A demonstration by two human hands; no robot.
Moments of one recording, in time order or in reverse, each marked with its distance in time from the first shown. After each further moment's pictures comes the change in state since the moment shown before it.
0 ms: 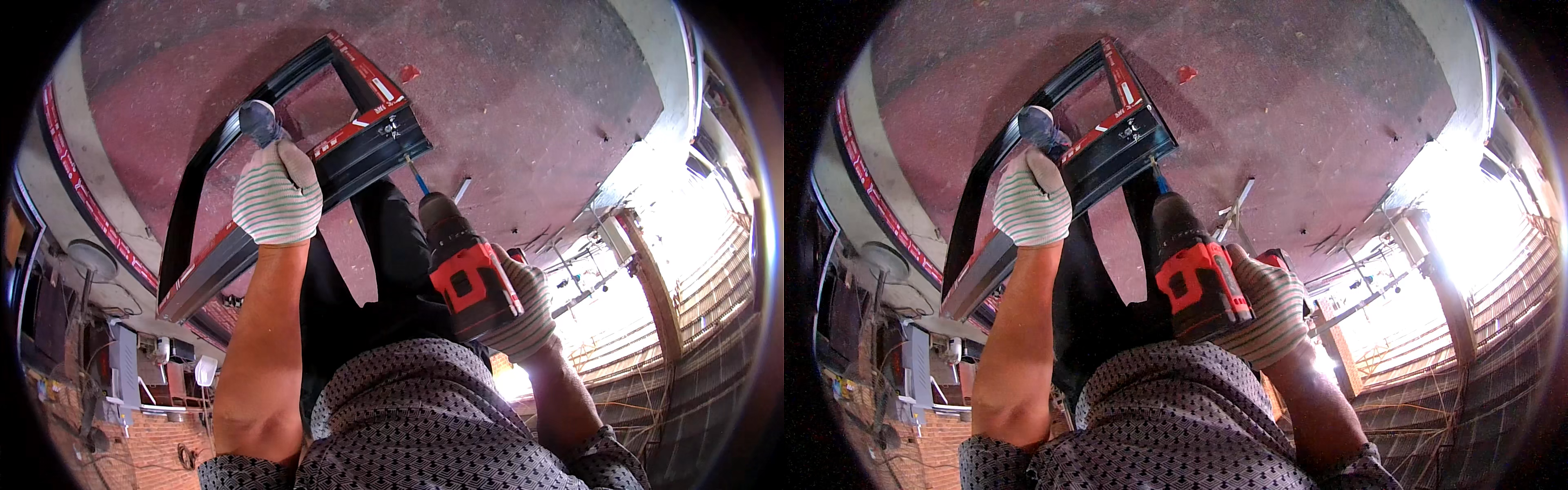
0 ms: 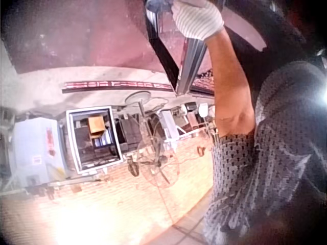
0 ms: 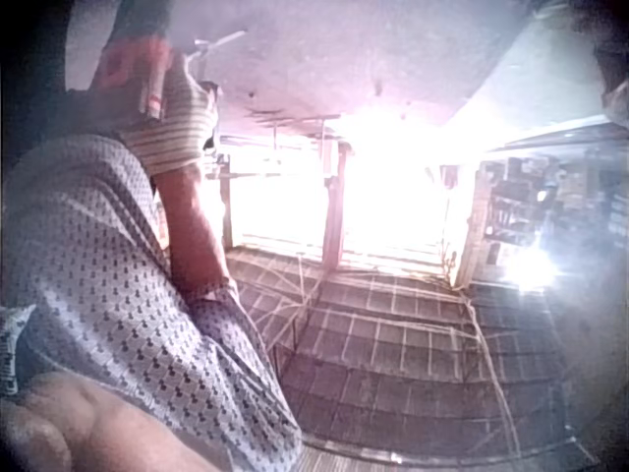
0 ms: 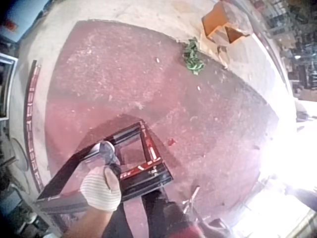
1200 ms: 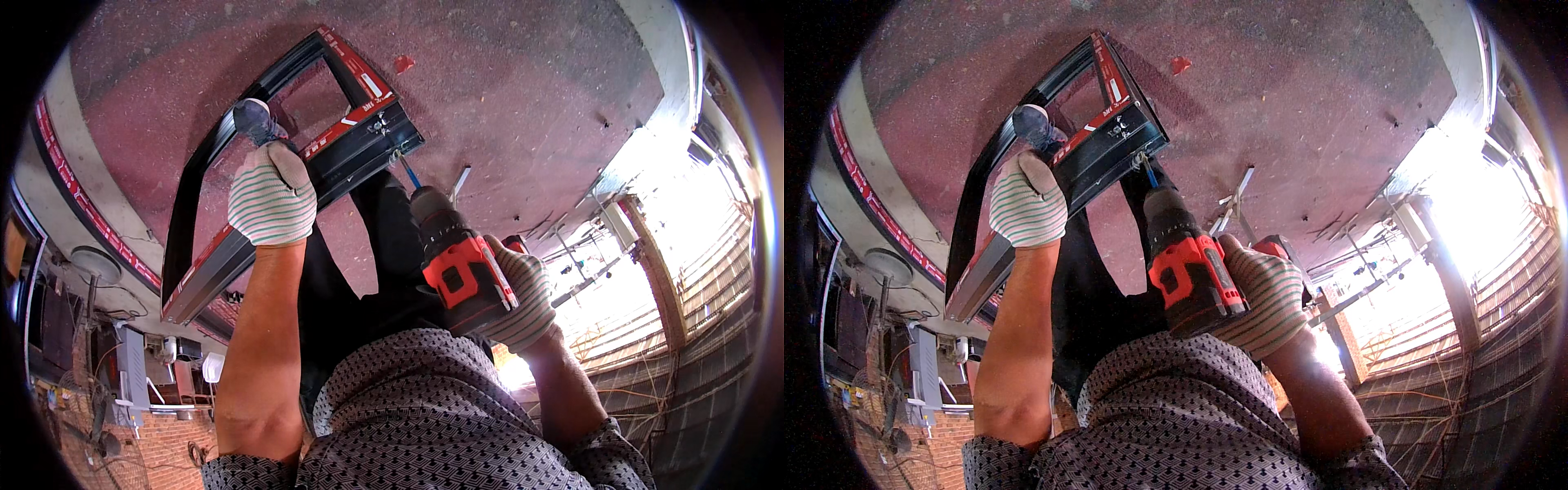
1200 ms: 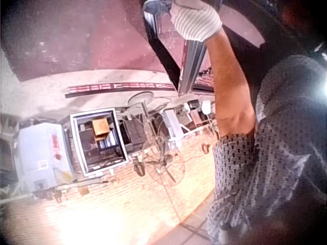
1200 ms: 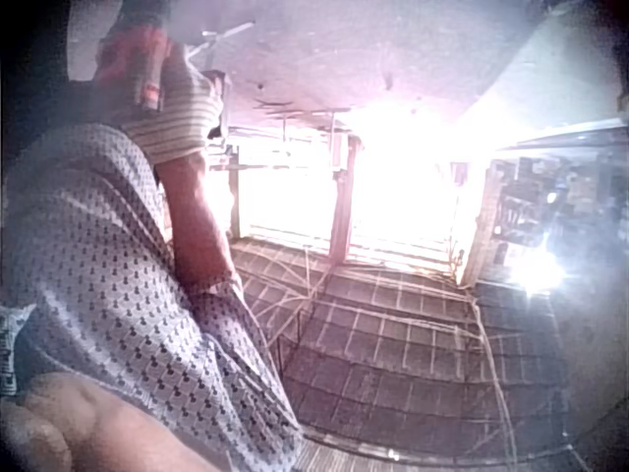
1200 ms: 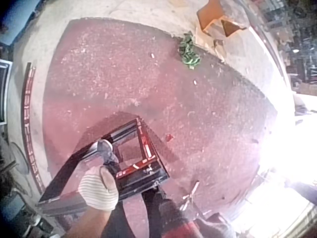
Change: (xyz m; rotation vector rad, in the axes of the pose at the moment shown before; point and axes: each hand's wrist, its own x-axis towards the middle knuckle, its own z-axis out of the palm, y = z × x) left_hand 0.001 0.006 -0.003 0.045 -0.088 -0.029; right_hand 0.009 0.003 -0.002 0.354 -0.037 0.110
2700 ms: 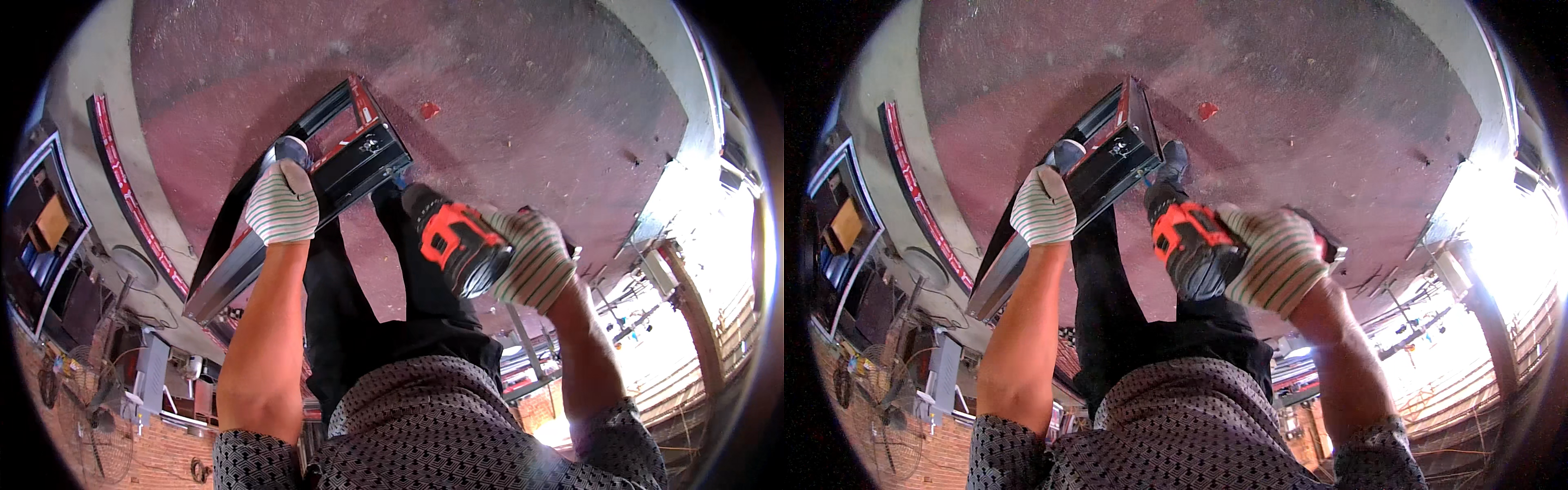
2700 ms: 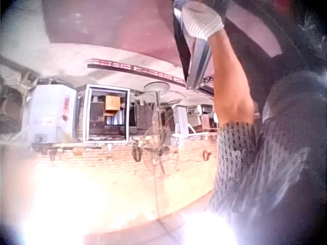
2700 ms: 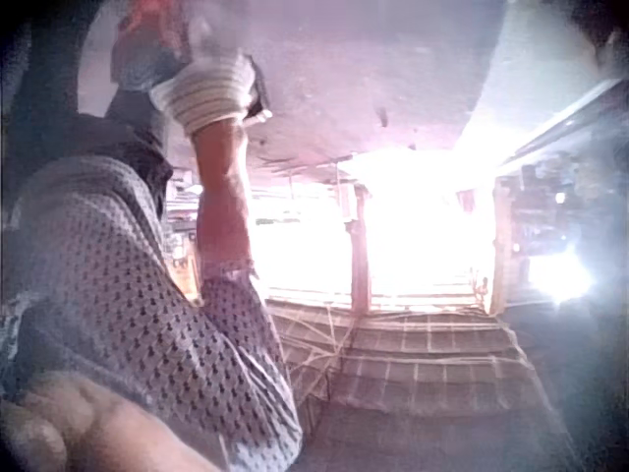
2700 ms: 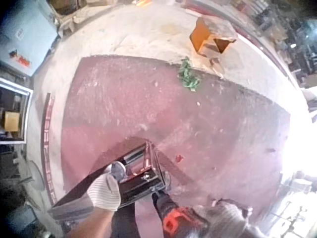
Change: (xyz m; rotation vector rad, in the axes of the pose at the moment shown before) left_hand -0.004 -0.001 -0.003 0.081 -0.037 -0.133; right_hand 0.064 0.014 -0.062 -0.151 -0.174 -0.177
